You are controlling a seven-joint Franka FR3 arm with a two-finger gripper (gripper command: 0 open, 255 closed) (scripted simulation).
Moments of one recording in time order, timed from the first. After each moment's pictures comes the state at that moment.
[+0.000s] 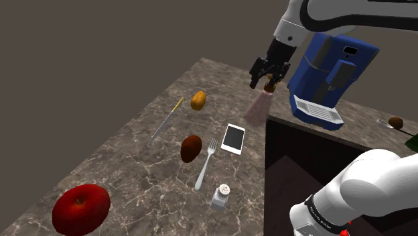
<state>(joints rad) -0.05 -0.53 0.09 -2.27 0.12 1.79 0.21</state>
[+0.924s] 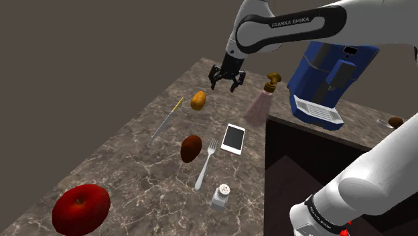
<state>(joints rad) -0.08 -0.02 0.19 -2.02 0.05 2.08 0.54</state>
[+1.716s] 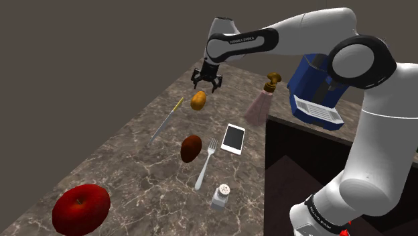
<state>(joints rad) -0.05 0.45 0.15 -1.58 -0.06 2.11 0.78</state>
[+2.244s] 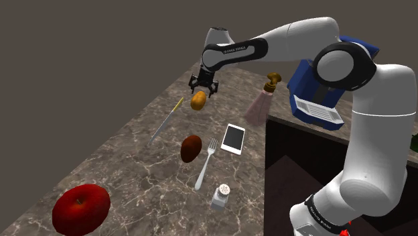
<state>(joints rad) -0.04 0.55 0.14 -1.54 -0.07 2.17 0.81</state>
